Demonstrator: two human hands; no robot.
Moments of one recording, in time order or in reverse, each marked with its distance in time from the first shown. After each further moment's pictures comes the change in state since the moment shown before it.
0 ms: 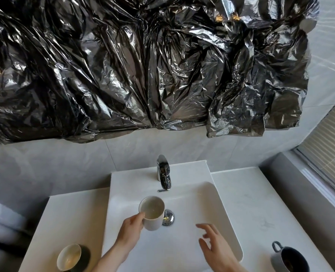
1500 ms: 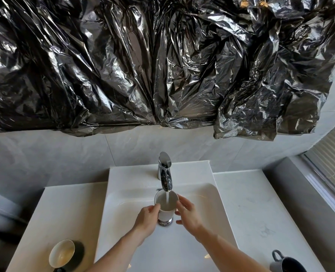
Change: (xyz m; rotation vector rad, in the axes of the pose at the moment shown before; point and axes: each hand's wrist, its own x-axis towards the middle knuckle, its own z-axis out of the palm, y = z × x) left_hand 0.040 0.022 0.051 0.156 -0.057 -0.008; right_hand 0.099 -0.091 0.014 0.645 -0.108 0.270
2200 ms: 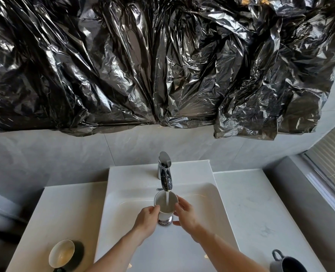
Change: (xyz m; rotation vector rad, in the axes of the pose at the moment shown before) left_hand -0.001 0.001 -0.001 0.072 0.008 0.002; right_hand 0.005 0.006 0.005 0.064 -0.027 0.086
